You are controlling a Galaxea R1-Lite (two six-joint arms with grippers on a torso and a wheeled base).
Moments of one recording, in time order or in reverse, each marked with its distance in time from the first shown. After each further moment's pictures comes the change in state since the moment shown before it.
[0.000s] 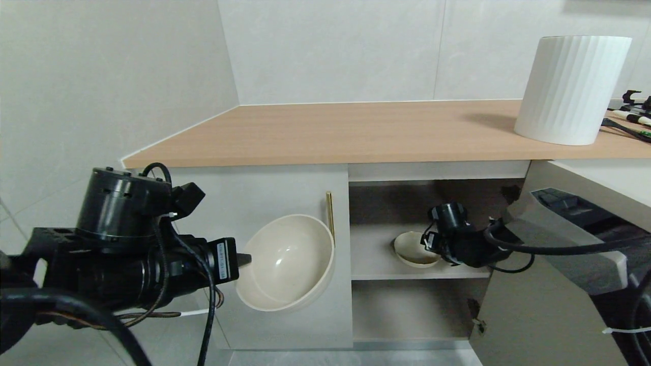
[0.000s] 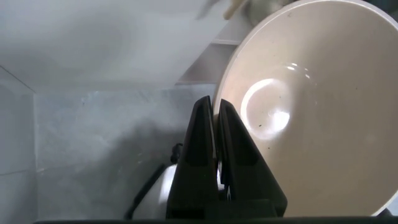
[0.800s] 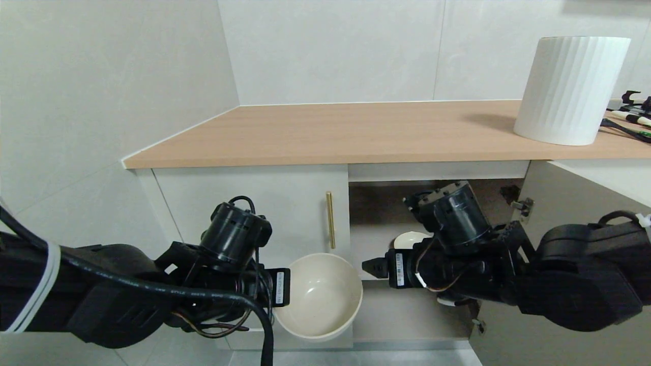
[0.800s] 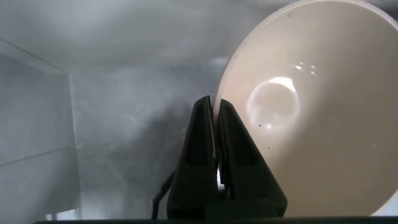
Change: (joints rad) left arm -0.155 0.259 -0.046 -0.013 0.166 0.009; right arm 0.456 -0.664 0.433 0.153 0.254 0.003
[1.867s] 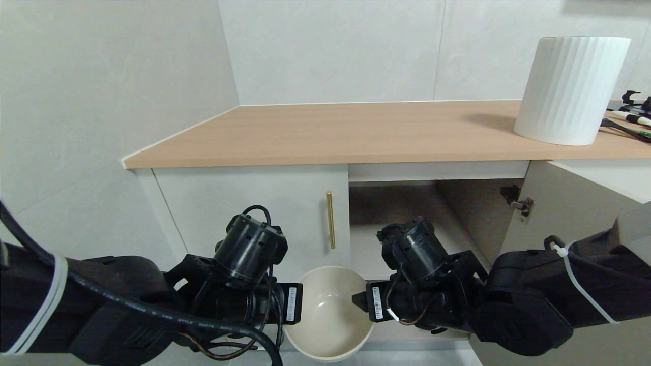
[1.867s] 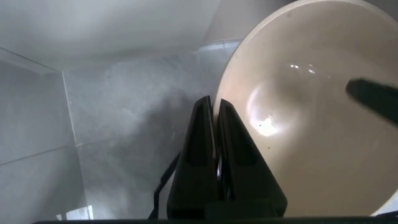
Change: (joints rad) left arm -0.082 0.000 0.020 0.000 0.015 0.000; right arm 0.066 0.135 -0.006 -0.011 -0.011 0.013
